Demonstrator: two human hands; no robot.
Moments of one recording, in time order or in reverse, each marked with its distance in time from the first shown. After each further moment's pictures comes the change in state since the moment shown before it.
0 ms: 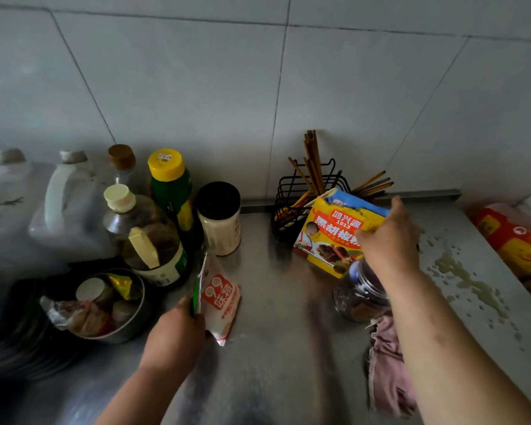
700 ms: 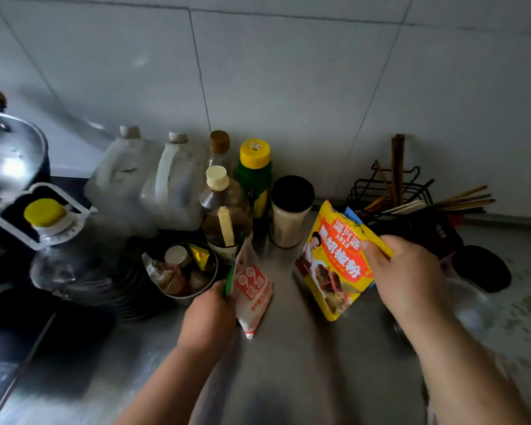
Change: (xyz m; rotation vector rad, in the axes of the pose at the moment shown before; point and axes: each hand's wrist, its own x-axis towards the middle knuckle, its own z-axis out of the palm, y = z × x) left_hand -0.009 -0.046 -0.026 -0.202 0.098 -0.101; right_hand -0.091 -0.071 0.006 -0.020 -0.184 -0.382
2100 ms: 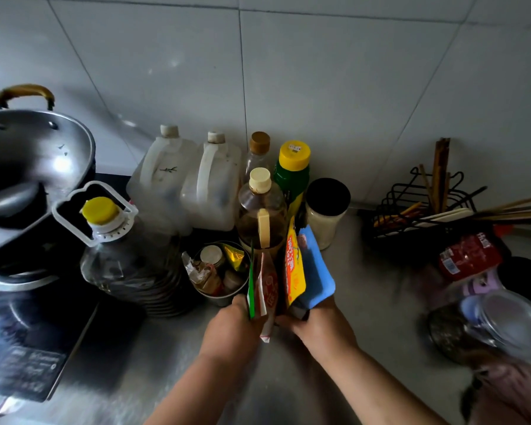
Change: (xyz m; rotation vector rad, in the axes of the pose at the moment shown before) left_hand 0.011 -0.043 0.002 0.099 -0.091 0.045; right_hand -0.070 -0.043 0.149 0.271 -0.550 0.098
